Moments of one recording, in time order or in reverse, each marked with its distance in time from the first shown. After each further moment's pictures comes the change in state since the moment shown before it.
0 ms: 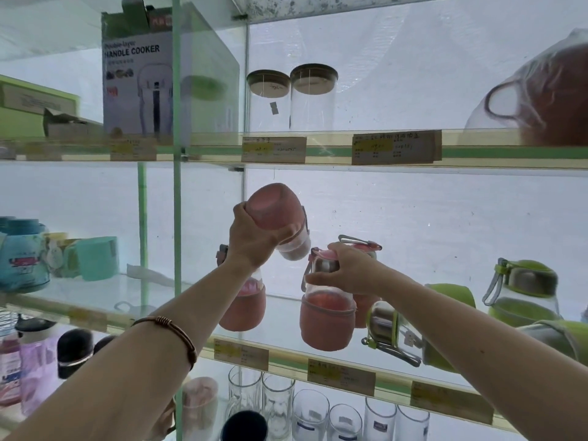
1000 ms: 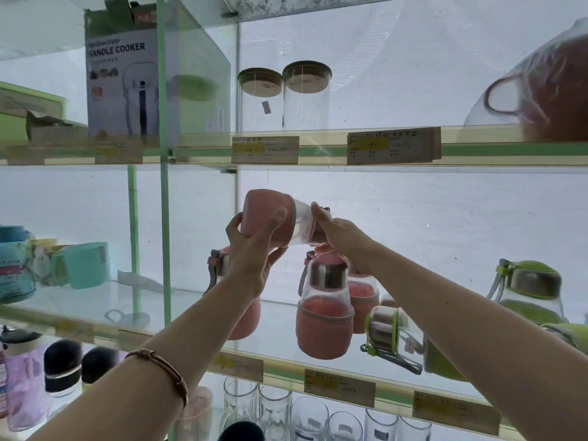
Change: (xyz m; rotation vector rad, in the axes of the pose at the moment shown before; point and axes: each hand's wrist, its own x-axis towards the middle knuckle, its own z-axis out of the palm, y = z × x) left_hand -0.007 -0.004 0.018 -0.813 -0.038 -0.329; right_hand 0.052 0.001 -0.014 0.611 0.108 0.061
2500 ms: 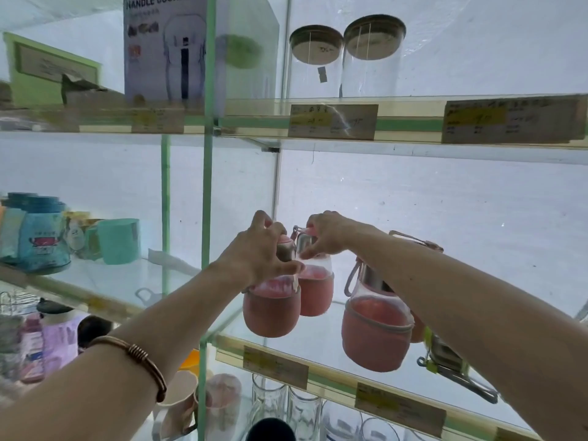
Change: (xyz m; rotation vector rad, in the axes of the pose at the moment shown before) left_hand 0.028 0.022 -0.074 1.665 -0.286 0.312; right_hand 0.067 -0.028 0.082 -0.973 -0.266 -0.128
